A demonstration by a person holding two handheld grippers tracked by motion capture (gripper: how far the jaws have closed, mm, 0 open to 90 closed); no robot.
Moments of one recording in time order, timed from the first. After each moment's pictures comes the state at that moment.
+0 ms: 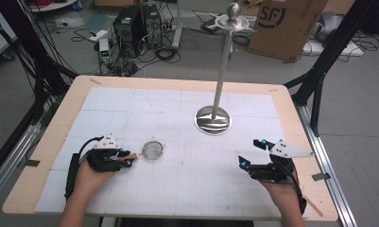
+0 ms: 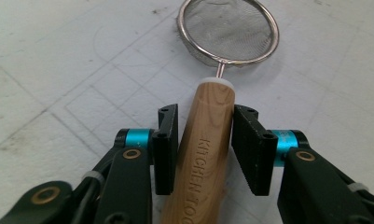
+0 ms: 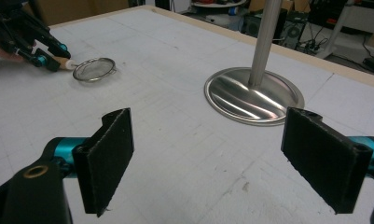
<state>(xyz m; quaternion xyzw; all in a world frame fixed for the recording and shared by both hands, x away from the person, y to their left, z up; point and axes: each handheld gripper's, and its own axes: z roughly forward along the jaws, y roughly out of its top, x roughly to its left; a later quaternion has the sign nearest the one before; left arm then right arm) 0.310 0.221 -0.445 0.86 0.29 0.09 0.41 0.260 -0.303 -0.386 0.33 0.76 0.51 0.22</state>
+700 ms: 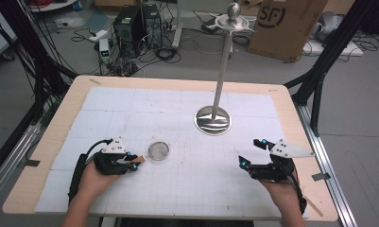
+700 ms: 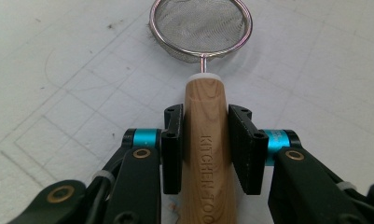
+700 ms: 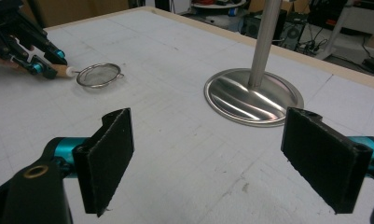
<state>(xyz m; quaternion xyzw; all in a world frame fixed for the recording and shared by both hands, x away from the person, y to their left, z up) 0.303 0.198 -0.440 0.88 0.25 0.10 0.39 0.260 -0.303 -0.385 0.33 0.76 0.52 0.22</state>
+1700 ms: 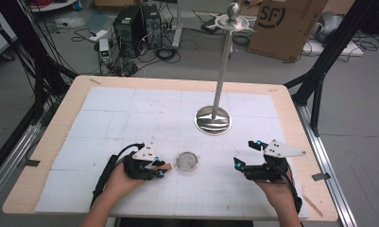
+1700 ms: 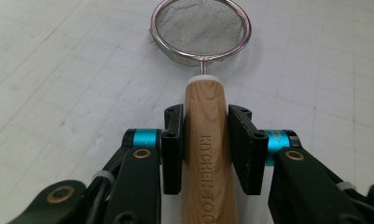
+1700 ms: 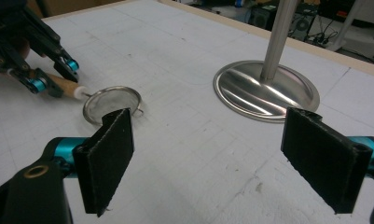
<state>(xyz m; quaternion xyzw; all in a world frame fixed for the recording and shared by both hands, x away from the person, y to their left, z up) 0.299 0.109 -0.439 0.90 0.15 0.07 0.41 0.263 -0.292 -0.391 0.32 0.77 0.51 0.21</state>
